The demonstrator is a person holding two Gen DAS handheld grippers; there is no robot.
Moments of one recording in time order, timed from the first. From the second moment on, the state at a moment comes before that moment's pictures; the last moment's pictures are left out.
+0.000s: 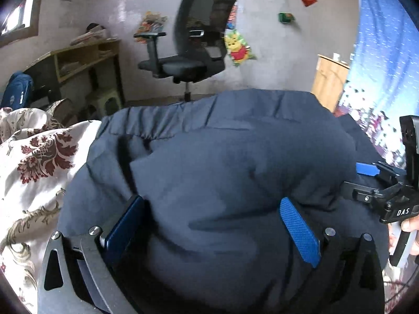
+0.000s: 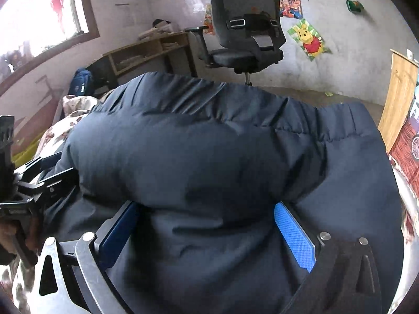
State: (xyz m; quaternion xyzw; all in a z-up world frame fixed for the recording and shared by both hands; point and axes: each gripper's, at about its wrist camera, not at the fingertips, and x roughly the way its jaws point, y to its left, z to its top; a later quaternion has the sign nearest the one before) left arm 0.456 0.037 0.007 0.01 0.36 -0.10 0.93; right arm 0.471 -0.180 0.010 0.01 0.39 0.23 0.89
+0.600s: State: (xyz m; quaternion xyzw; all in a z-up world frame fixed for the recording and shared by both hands) left arm 0.506 0.076 0.003 -0.03 0.36 -0.07 0.93; right arm 0.536 -0.173 0.007 -0.01 0.37 0.16 0.91
